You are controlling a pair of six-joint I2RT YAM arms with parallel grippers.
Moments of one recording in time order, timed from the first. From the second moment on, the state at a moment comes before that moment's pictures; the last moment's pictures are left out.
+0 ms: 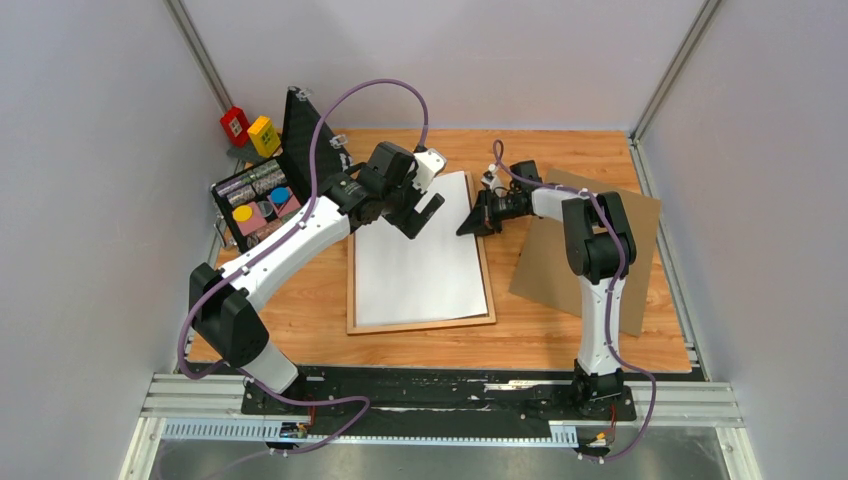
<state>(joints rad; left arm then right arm) -0.68 1.58 1.50 -0.71 -0.09 0.17 0.21 2.22 1.45 -0.27 -1.04 0.45</state>
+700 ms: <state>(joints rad) -0.68 1.57 1.50 -0.71 -0.09 0.17 0.22 2.14 1.40 -0.25 -0.96 0.46</state>
